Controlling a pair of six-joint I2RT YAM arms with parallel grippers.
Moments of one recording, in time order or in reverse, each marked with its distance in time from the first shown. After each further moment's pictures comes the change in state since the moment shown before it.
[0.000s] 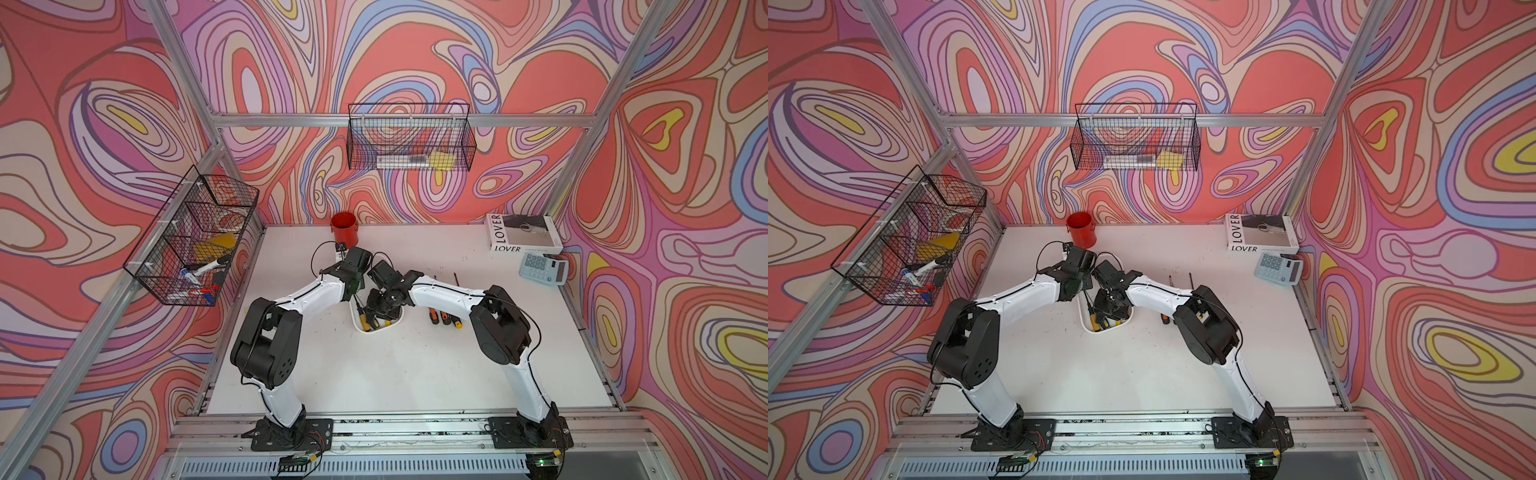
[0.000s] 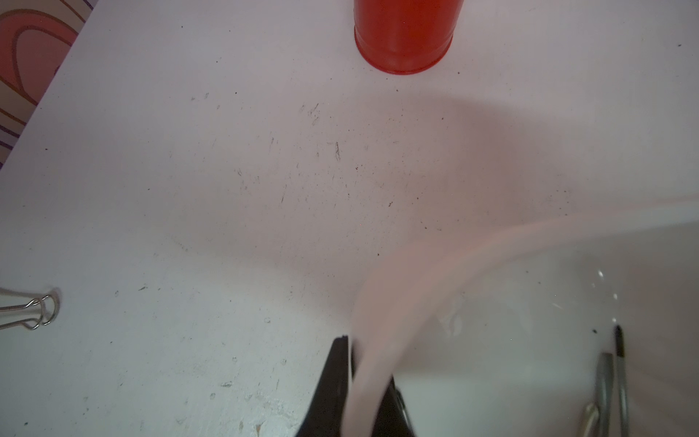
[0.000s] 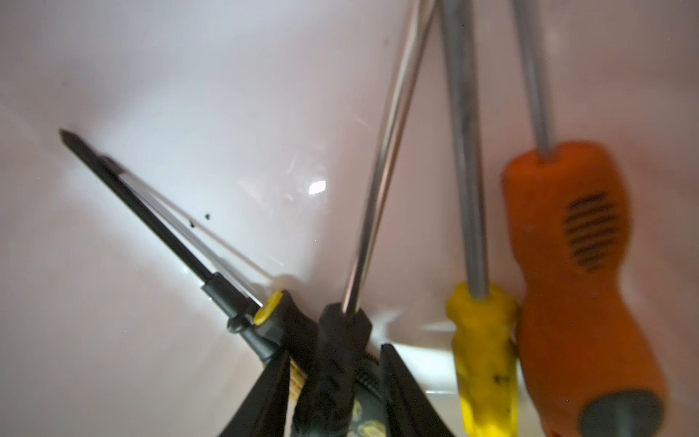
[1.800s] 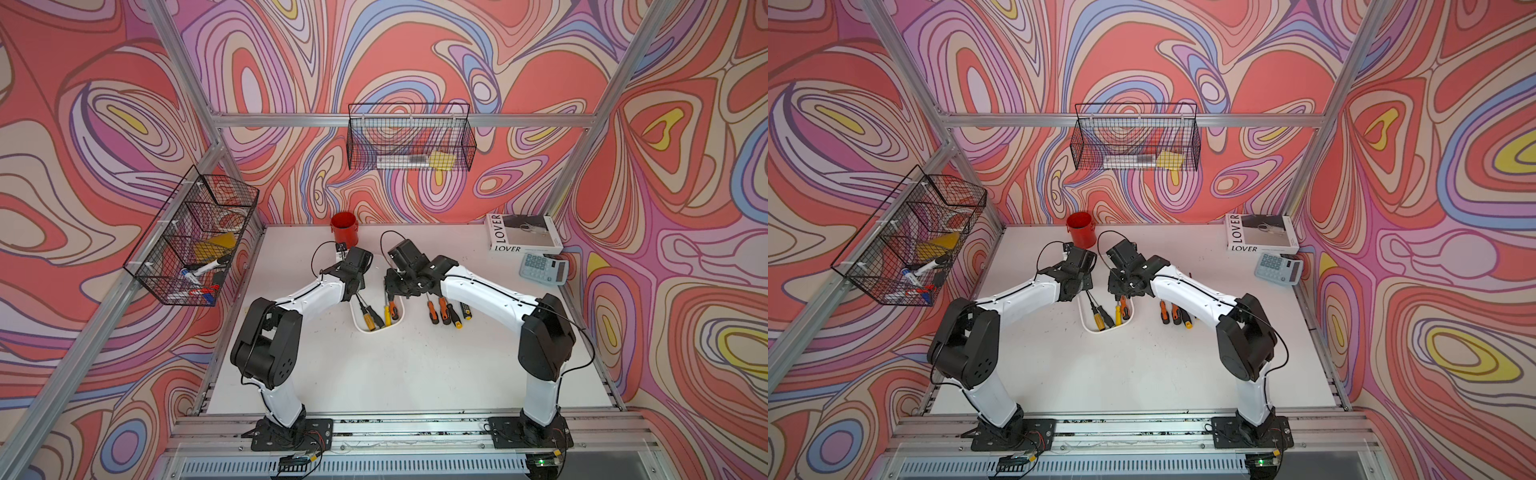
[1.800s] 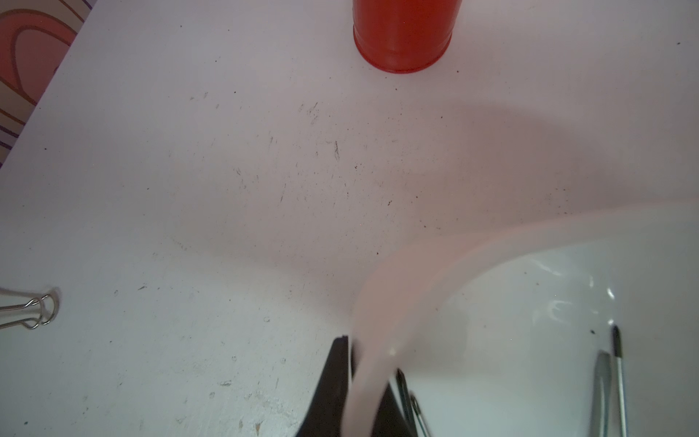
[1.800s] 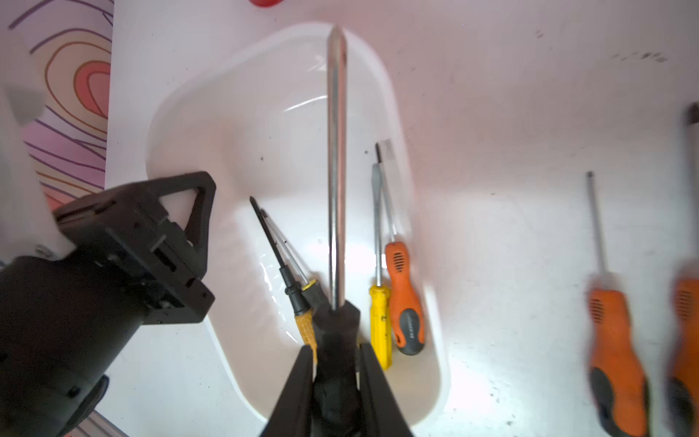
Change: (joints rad) left arm -0.001 0.000 -0.001 0.000 -0.001 0.000; right arm -0.074 -0.319 -0.082 -0.070 0.217 -0.301
